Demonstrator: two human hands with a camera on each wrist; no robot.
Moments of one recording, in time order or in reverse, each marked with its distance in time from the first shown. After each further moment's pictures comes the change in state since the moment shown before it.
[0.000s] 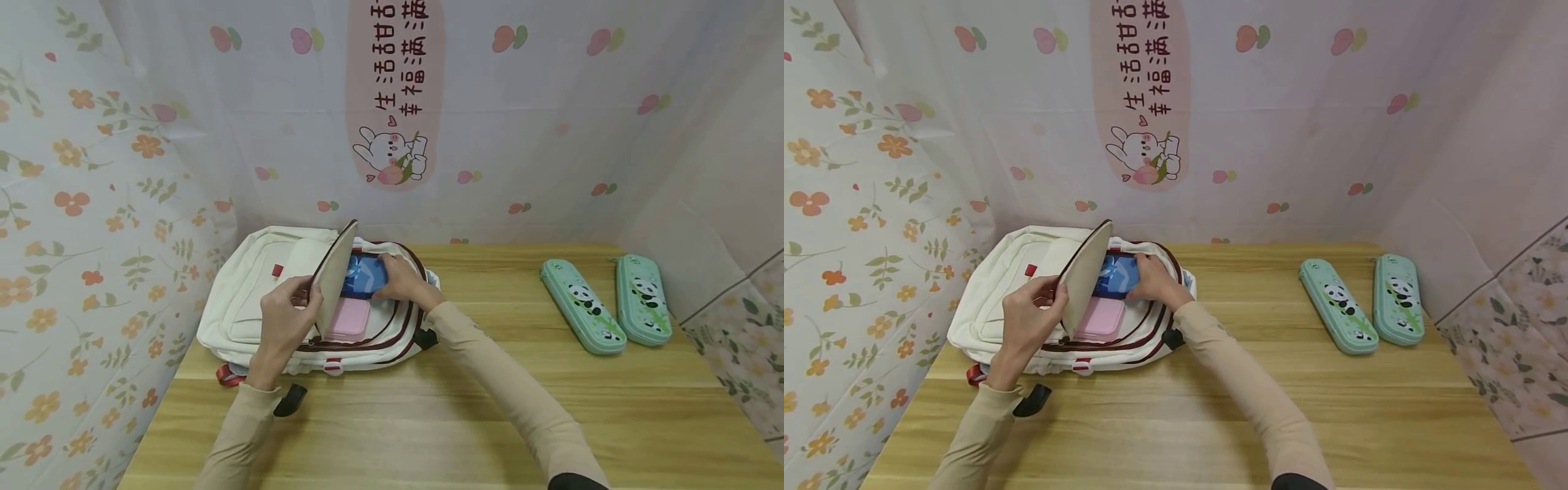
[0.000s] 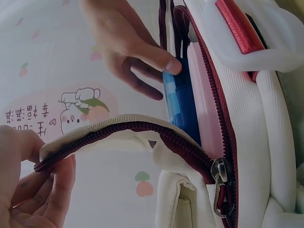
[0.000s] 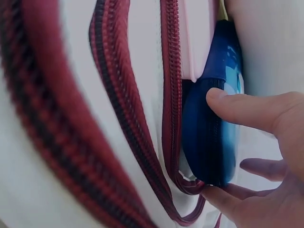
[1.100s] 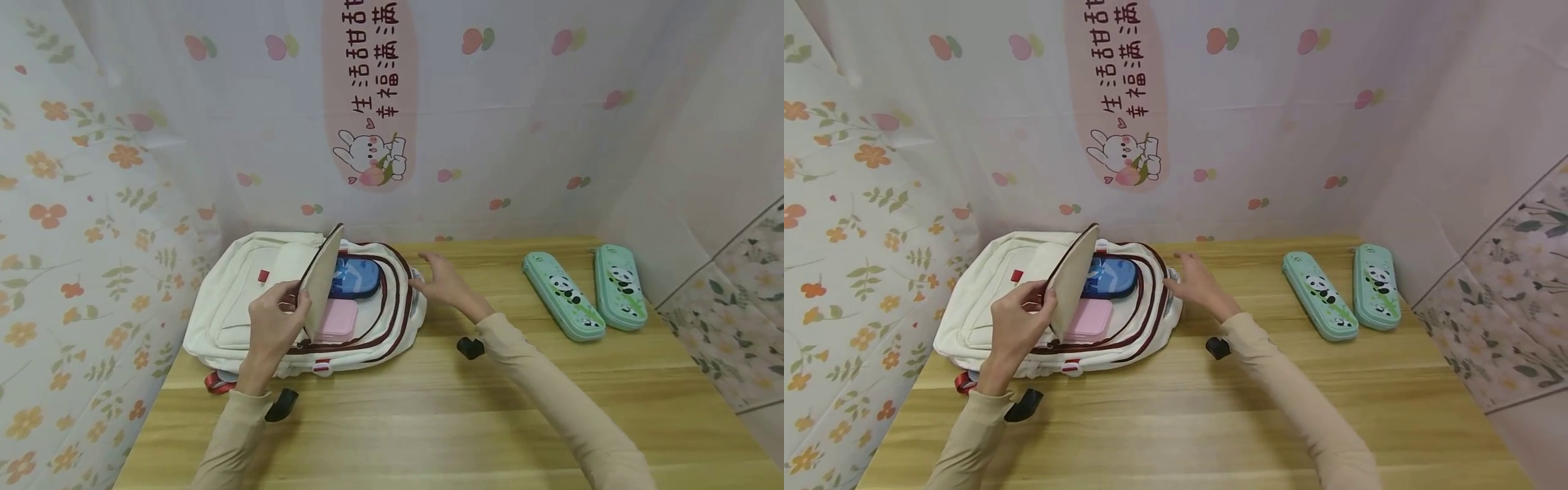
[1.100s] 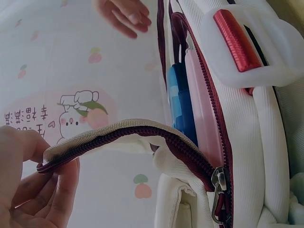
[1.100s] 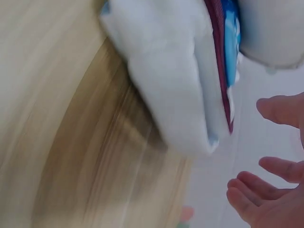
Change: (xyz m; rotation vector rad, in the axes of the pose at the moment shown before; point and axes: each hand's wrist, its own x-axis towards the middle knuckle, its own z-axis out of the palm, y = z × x) left_hand -0.004 0.009 0.002 0.017 -0.023 -0.026; right_hand -0.072 0.077 -0.036 0.125 0.207 -0.009
